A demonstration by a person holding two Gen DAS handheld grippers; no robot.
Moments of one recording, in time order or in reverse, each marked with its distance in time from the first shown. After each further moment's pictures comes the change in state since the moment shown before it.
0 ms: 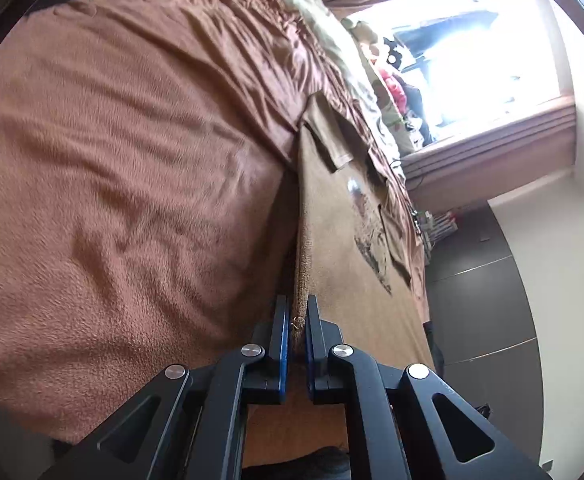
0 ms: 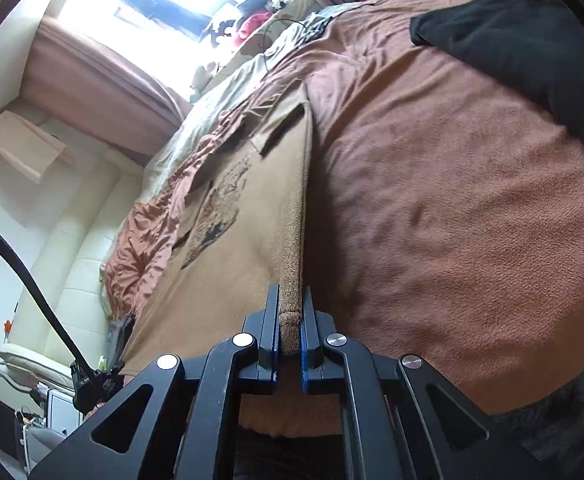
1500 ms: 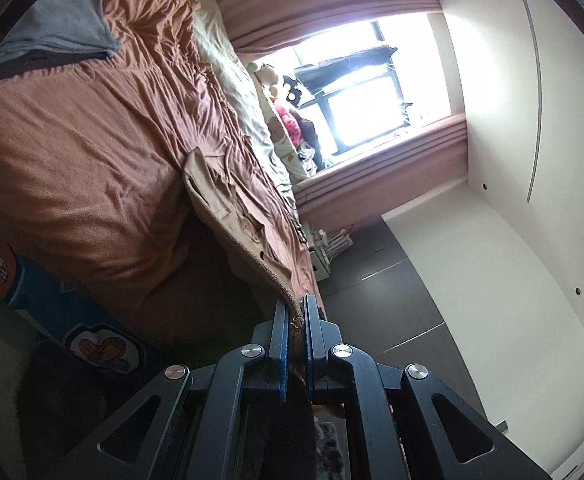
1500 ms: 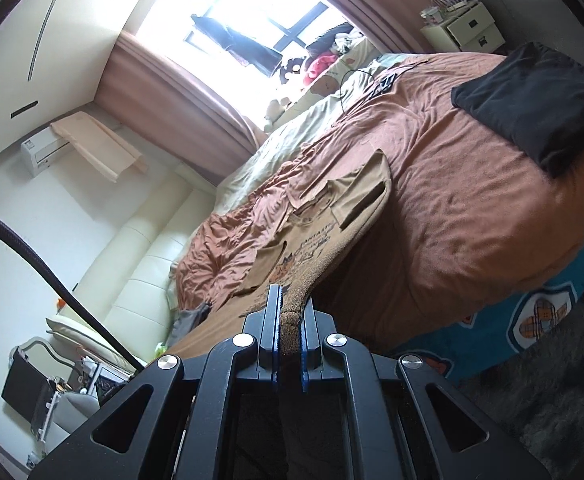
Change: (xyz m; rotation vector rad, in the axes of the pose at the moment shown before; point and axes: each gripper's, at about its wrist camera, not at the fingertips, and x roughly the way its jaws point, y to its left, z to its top) left arm -0.203 -0.026 -0.113 0.069 -0.140 -0.362; right arm -0.160 0.009 -0.089 -0.065 -0.120 0.186
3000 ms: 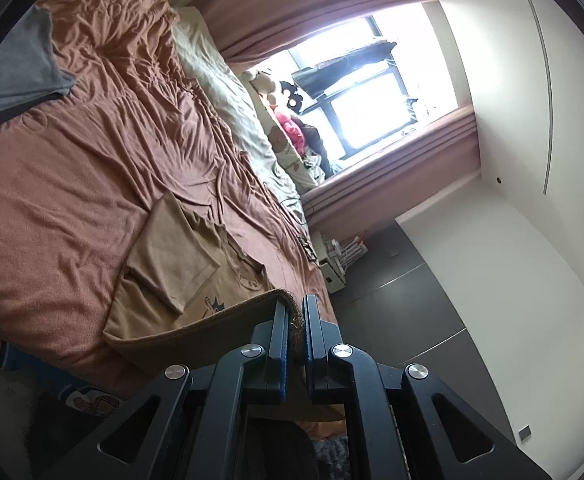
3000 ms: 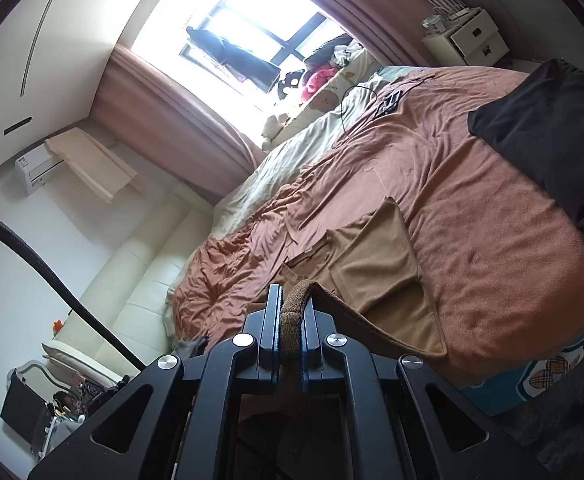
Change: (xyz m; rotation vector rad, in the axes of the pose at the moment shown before) left arm 0.083 -0.034 0.074 0.061 -0.015 0.079; right arm 0.094 -0.022 0.082 -0.007 -0.047 0.002
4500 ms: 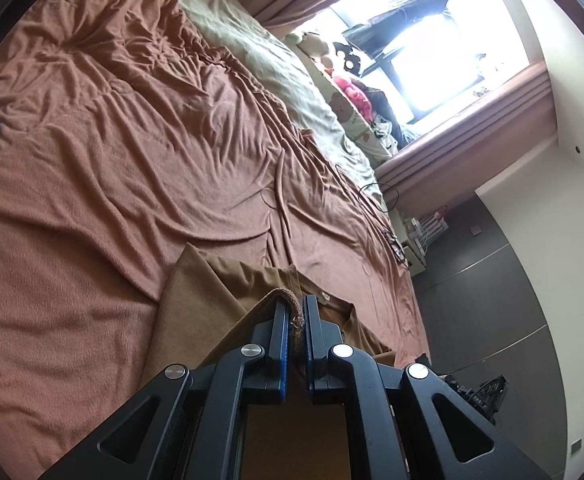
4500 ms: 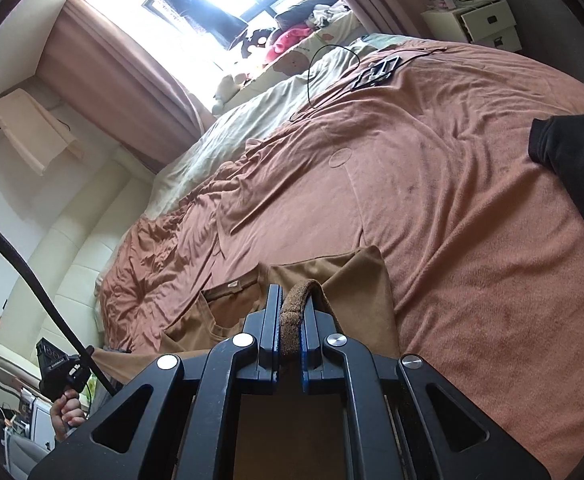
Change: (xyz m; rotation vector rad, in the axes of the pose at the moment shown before) left arm 0.221 0.063 0.127 0.059 0.144 0.281; right arm 0.226 -0.002 0.117 -0.080 0.152 -0.169
